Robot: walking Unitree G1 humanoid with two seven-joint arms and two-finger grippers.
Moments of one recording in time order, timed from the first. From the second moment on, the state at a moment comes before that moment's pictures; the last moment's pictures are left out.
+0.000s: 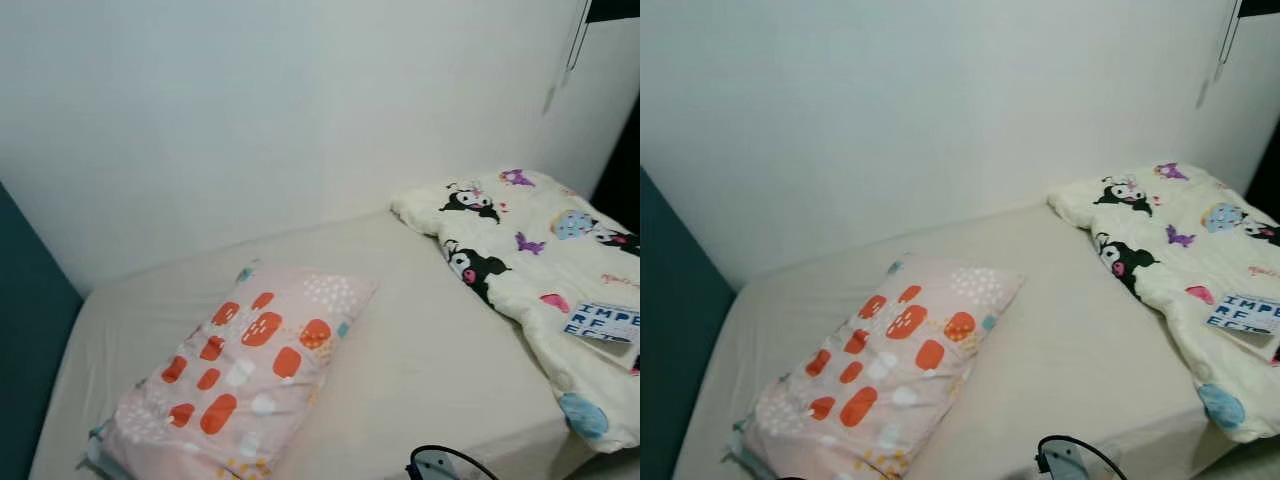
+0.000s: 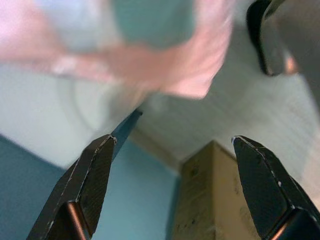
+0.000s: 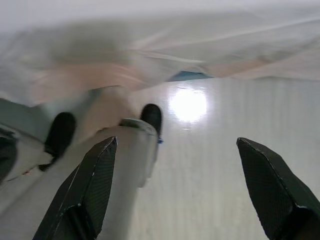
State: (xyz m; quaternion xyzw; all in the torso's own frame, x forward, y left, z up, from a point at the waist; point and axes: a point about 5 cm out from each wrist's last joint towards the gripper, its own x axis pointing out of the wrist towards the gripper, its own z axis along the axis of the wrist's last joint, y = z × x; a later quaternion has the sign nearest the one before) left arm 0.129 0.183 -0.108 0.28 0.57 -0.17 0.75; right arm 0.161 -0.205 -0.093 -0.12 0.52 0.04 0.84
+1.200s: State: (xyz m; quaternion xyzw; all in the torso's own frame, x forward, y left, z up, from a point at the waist) left arm 0.259 0.190 -0.040 0.16 0.43 0.00 0.89; right arm 0.231 -0.203 -0.056 -0.09 0.43 0.02 0.90
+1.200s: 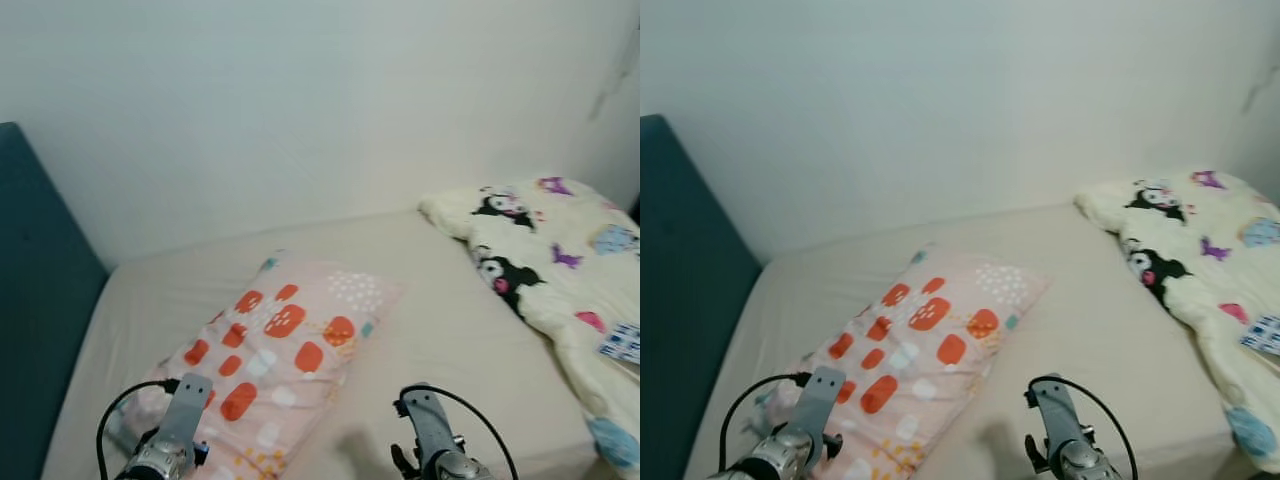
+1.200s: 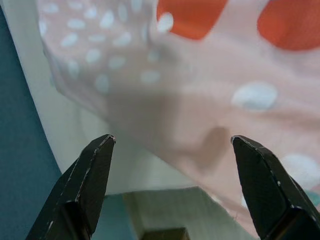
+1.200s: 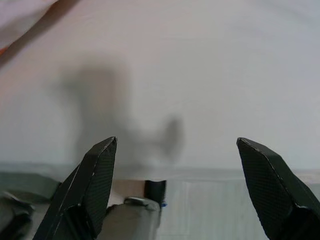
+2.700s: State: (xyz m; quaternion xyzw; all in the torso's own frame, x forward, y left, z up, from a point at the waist) left arm 0.179 0.164 -0.090 0.07 0.53 0.01 0.84; right arm 0.192 -0.209 -0.077 -0.01 0.47 -0.05 0.88
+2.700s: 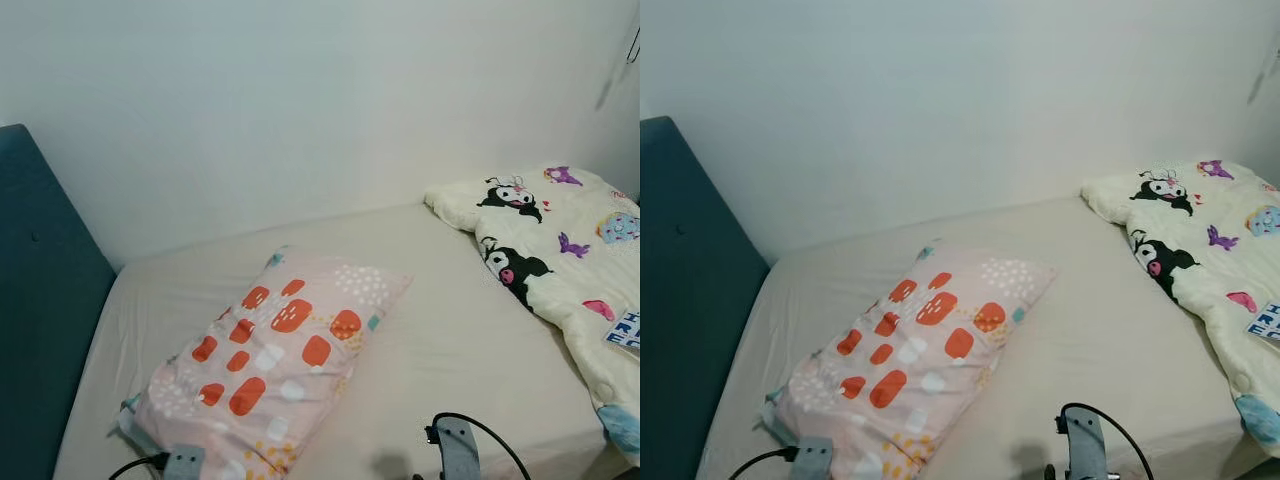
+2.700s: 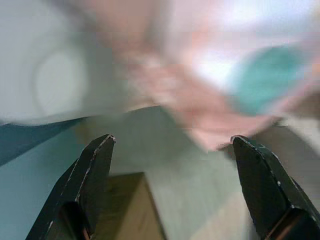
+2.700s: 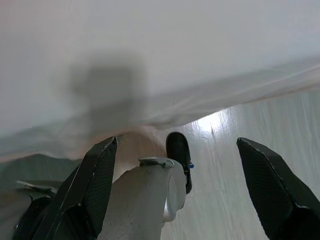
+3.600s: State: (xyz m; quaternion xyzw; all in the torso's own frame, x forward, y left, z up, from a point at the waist) left arm 0.174 0.173 -0.092 0.09 0.54 0.01 0.84; right arm 0.177 -0.203 -0.086 -0.02 0.50 -0.02 0.87
